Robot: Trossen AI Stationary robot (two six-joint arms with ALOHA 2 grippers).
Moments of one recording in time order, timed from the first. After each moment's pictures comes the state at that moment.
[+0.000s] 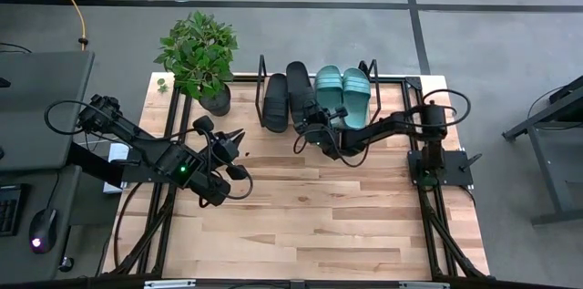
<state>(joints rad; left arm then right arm) -0.42 1.32 1.22 -1.06 -1.25 -0.53 -0.08 1.95 0.95 0.57 1.19 0.11</state>
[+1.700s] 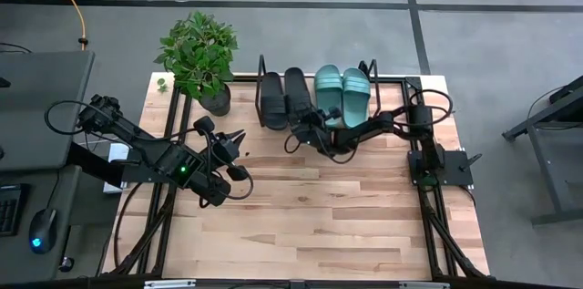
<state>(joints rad) -0.42 1.32 1.22 -1.05 -1.24 -0.53 -0.11 2.06 1.03 0.42 1.10 0.20</state>
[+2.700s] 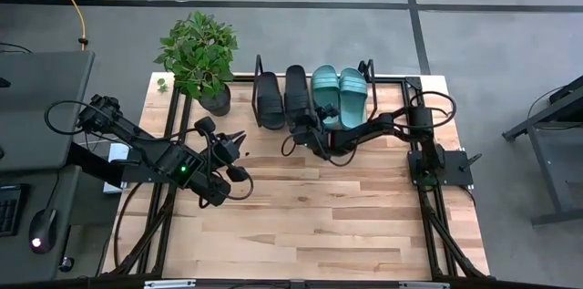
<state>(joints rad) -0.42 1.32 1.22 -1.05 -1.21 -0.52 -0.08 2.06 1.09 0.43 1.24 -0.05</state>
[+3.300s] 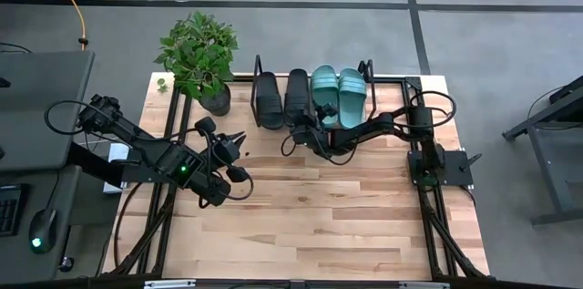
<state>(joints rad) -0.42 1.32 1.22 -1.05 -1.20 -0.52 -0.09 2.06 1.09 0.39 1.18 -0.05</state>
